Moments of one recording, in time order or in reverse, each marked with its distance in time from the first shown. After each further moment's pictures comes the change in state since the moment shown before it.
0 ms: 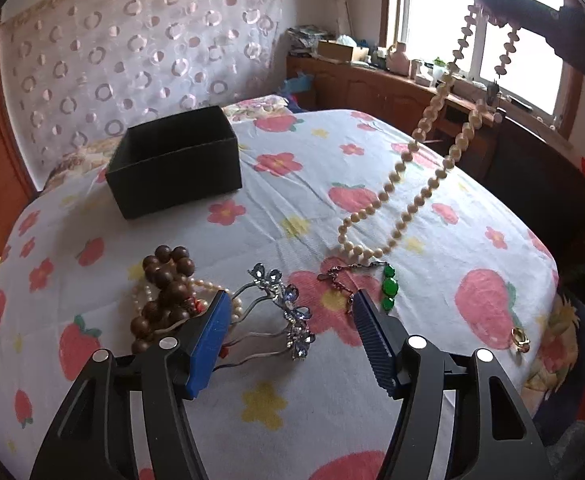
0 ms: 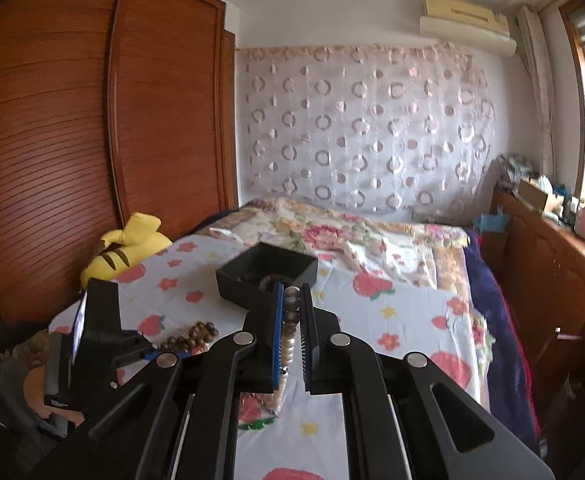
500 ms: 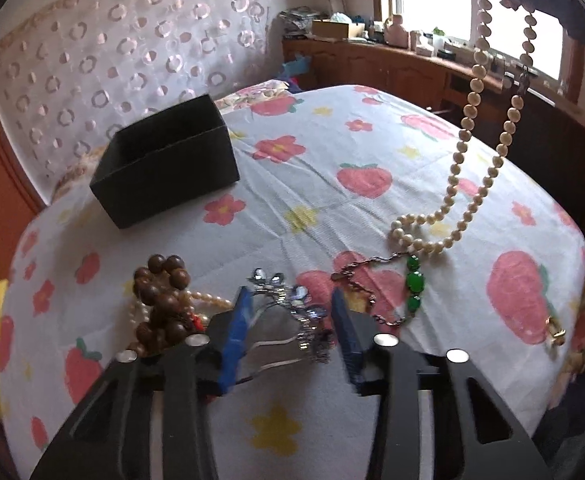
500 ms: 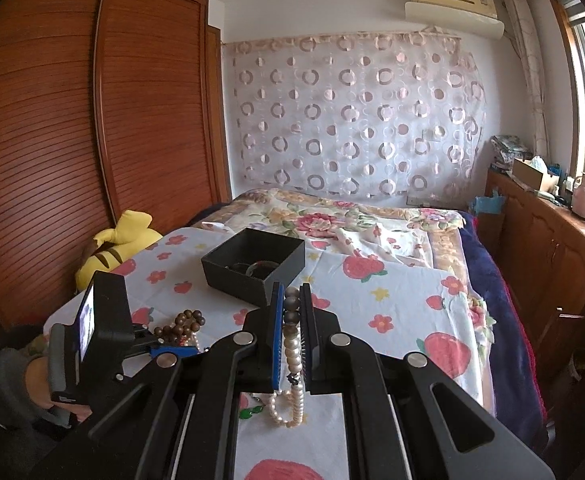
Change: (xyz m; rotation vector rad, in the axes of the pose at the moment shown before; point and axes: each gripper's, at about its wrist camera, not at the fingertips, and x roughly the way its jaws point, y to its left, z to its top) left arm 0.025 -0.007 0.008 0.095 0.062 0.071; right arm 0.007 -0.016 -0.014 0.044 0.023 -0.009
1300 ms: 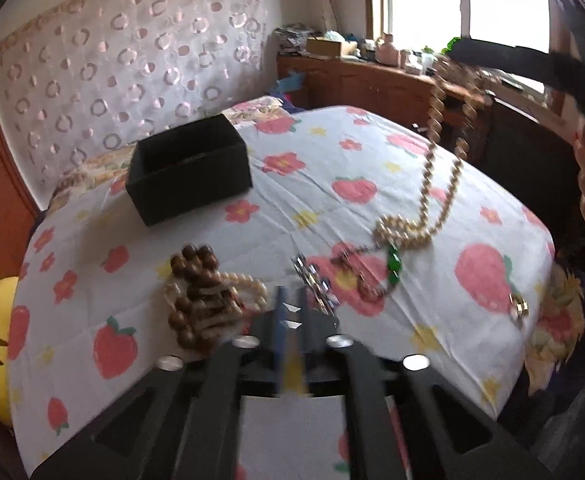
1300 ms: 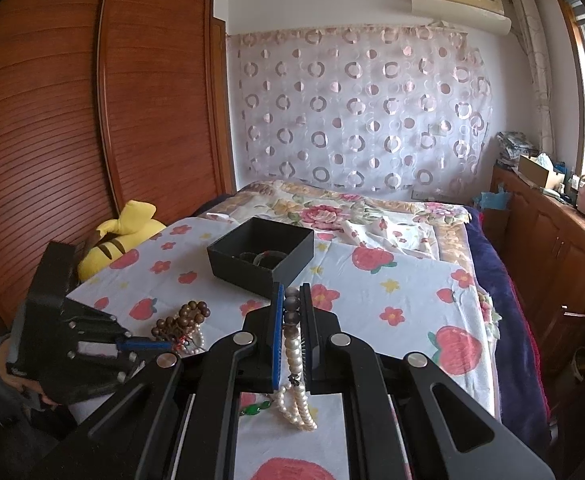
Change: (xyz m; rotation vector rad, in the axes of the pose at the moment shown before) left arm -0.051 0.011 -0.023 0.001 -0.052 -0.050; right arm 0.015 0.013 -0.011 -0.007 0.026 0.012
